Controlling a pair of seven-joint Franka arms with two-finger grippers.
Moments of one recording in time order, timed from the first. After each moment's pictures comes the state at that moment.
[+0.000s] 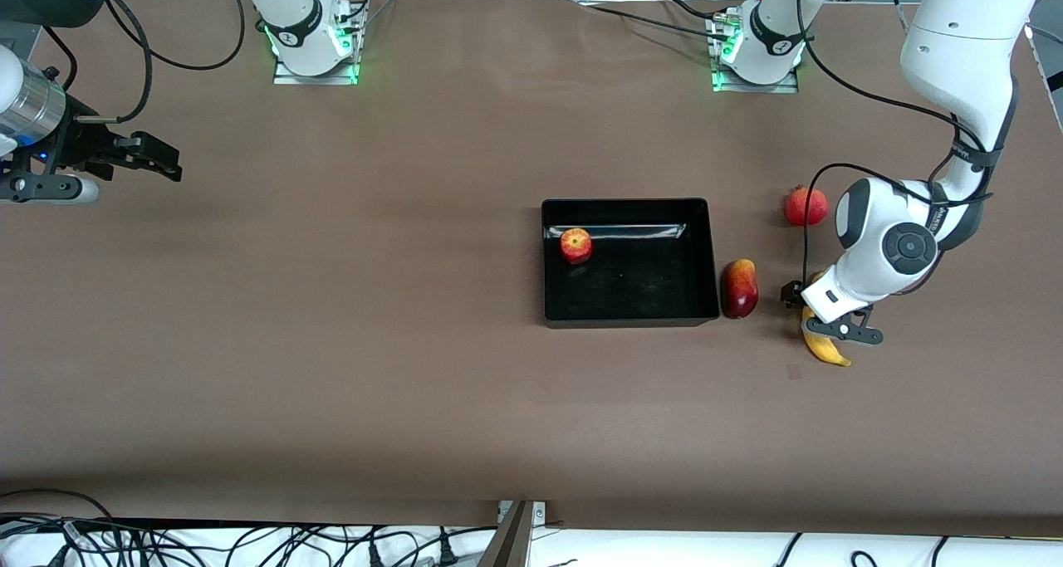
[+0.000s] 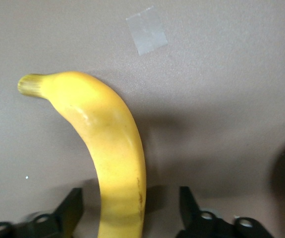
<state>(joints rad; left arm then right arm) 0.09 0.56 -0.05 -1.98 0.19 2.52 0.14 0.01 -0.02 0.00 -1.74 -0.03 1.63 0.02</state>
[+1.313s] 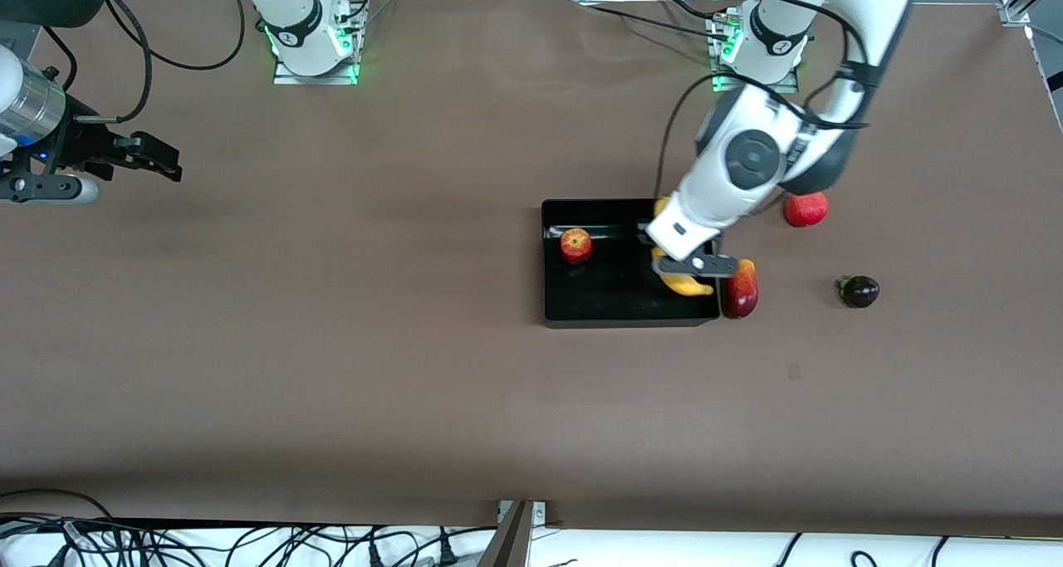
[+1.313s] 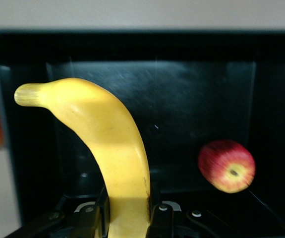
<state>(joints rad) -0.29 0.32 -0.22 -1.95 -0.07 2.22 -0.49 0.01 -0.02 0.01 -1.74 -0.03 1.63 0.02</state>
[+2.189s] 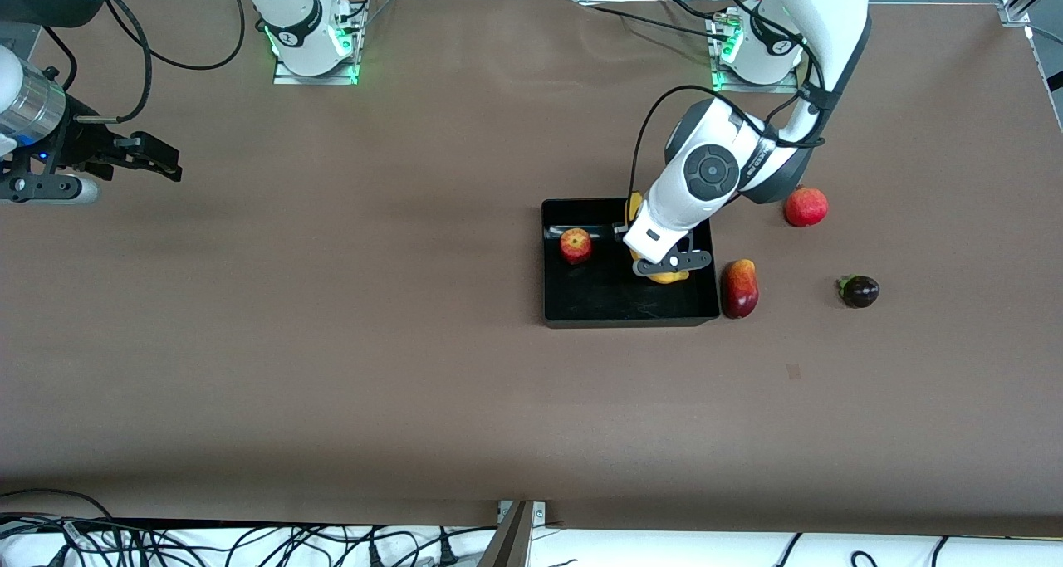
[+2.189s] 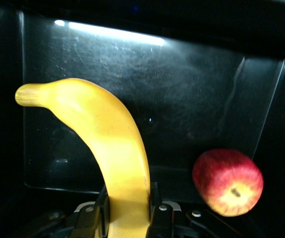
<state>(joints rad) -0.31 0.41 -0.21 -1.95 -0.10 2.29 -0.66 0.01 -0.02 0.01 -1.74 -0.03 1.63 0.02</state>
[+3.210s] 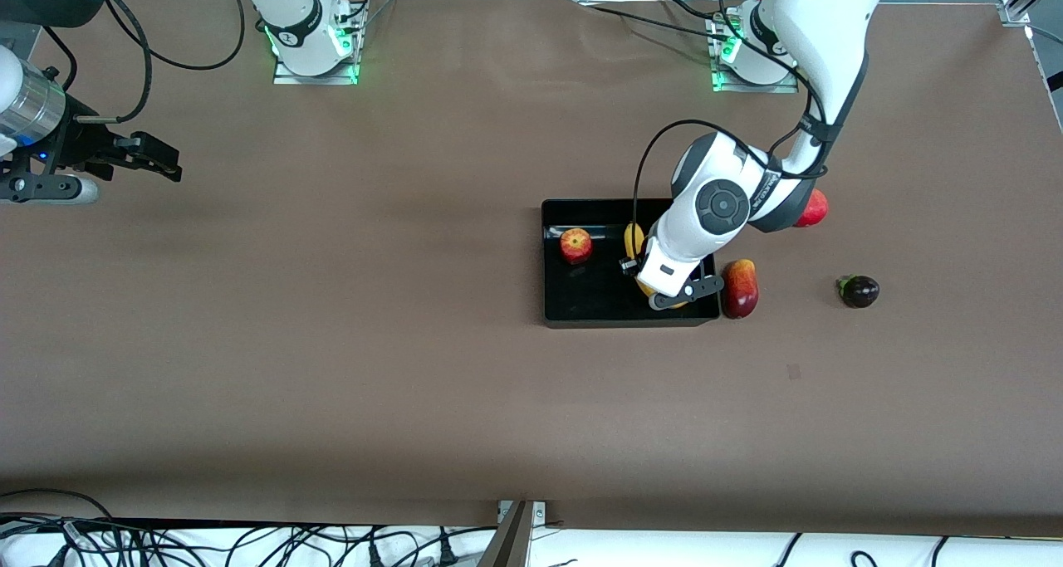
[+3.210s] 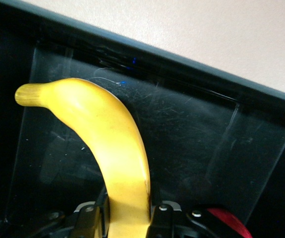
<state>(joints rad) -0.31 0.53 -0.17 -1.86 -0.10 2.34 -0.74 0.01 -0.02 0.01 -1.74 -0.03 1.63 0.02</state>
